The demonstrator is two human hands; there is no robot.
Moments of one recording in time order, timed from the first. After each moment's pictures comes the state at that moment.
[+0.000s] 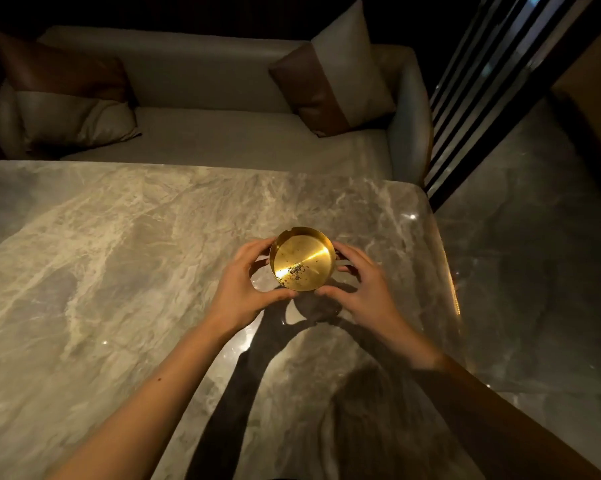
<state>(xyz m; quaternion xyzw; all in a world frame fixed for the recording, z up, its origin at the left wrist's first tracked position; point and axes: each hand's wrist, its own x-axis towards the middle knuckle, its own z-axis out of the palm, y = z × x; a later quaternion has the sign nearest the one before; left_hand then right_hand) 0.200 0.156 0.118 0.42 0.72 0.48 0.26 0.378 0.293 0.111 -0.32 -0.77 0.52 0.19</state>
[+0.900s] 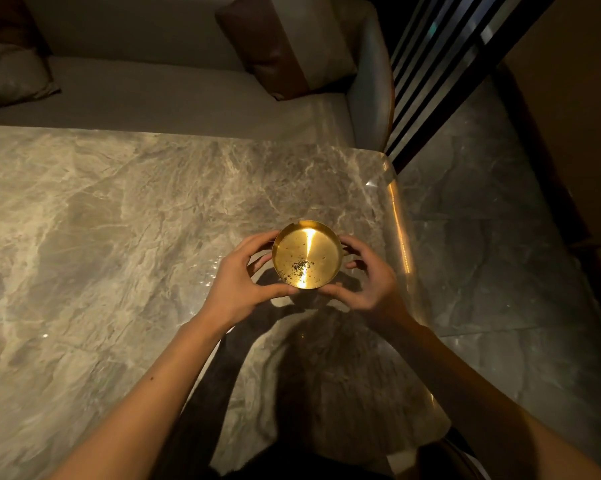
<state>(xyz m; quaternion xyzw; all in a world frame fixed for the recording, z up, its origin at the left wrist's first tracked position) 0.215 0.164 0.097 0.40 0.64 0.52 0.40 0.417 0.278 0.117 -0.37 -0.79 0.45 0.19</state>
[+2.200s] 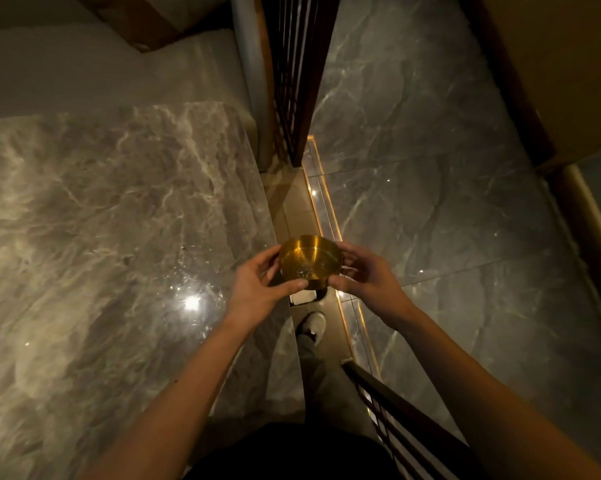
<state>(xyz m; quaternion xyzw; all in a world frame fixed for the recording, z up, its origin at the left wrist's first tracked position) 0.531 0.359 0.033 0.23 0.63 0.47 0.58 0.733 0.457 0.036 -0.48 -0.60 0.63 0.13</state>
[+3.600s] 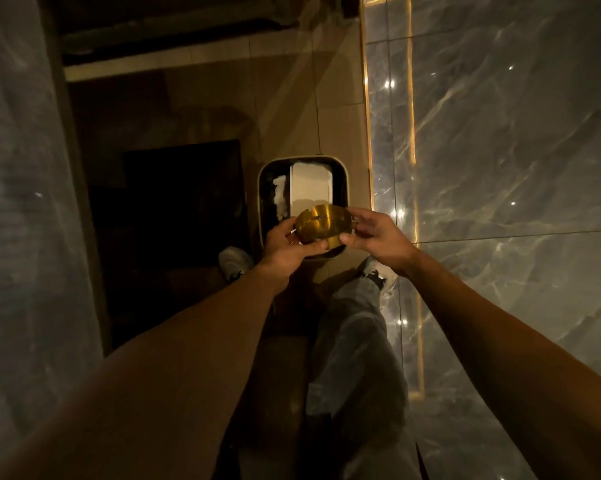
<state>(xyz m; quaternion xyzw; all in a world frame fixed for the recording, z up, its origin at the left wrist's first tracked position) 0.644 0.455 -0.326 0.00 0.75 0.32 0.58 0.799 0.571 -0.359 -0.43 -0.51 0.74 -0.07</state>
